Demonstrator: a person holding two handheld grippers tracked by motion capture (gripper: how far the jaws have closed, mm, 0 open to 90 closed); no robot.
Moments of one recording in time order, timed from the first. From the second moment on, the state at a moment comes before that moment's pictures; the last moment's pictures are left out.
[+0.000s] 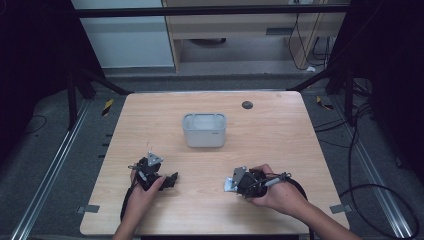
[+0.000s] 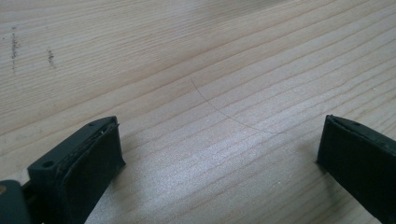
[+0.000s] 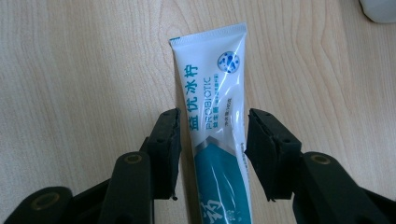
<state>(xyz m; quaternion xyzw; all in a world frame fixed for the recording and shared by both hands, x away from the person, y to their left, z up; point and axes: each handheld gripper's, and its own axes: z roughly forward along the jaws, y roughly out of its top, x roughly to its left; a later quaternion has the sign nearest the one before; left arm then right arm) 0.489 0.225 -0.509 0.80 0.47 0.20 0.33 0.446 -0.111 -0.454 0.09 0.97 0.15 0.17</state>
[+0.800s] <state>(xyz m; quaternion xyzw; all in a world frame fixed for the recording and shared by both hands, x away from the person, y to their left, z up) 0.489 0.225 -0.509 0.80 0.47 0.20 0.33 0.450 -0.113 -0.467 0.08 0.97 0.16 0.17</state>
